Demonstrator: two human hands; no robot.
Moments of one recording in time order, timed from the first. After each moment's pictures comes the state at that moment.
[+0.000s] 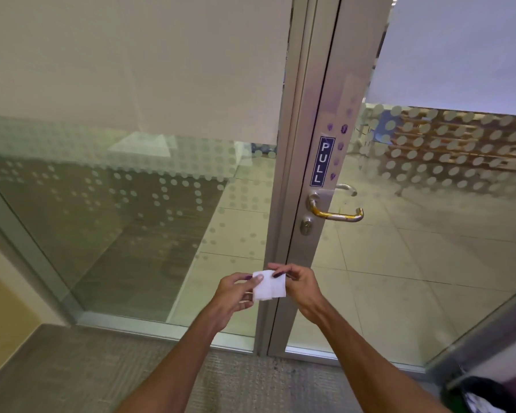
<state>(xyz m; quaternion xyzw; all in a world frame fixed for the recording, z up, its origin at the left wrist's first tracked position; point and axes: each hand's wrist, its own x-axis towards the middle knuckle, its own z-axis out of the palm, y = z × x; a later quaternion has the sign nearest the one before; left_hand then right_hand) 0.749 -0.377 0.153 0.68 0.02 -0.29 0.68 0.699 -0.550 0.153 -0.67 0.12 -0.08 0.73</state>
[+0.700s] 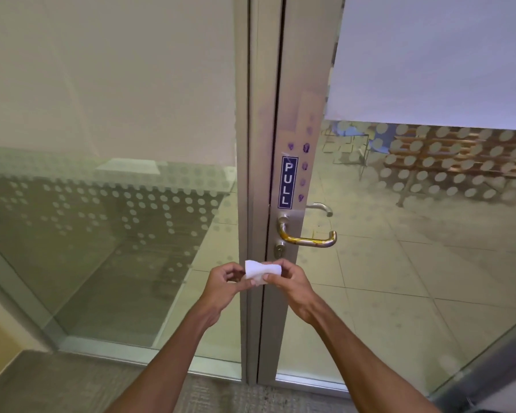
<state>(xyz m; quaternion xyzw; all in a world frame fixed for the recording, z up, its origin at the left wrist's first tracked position) 0.796 -0.468 0.175 0.71 -0.13 -0.13 0.67 0.734 -0.645 0.179 -0.66 0.07 -0.05 0.75</state>
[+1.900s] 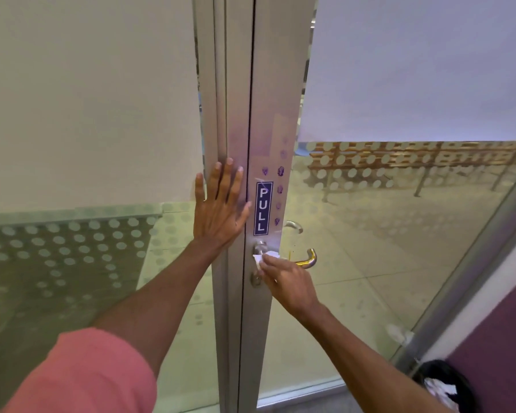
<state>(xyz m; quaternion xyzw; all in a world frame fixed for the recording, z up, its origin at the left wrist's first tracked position) 0.953 -0.557 0.301 0.75 -0.40 0.50 0.16 0.774 -0.653 0.227 -0.96 0.12 -0.25 0.03</state>
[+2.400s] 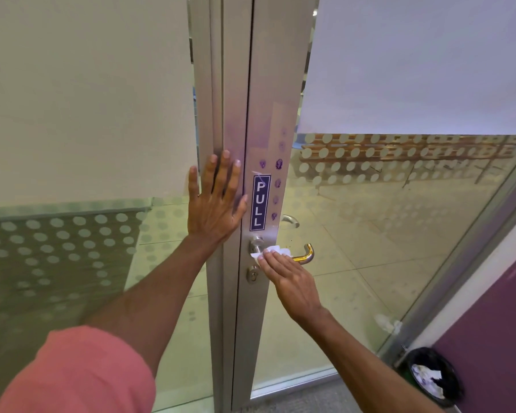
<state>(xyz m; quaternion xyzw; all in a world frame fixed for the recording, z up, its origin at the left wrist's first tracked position) 0.958 -0.562 0.297 0.74 -0.39 0.52 0.17 0.763 -0.661 0.202 -0.94 0.06 -0.32 -0.10</state>
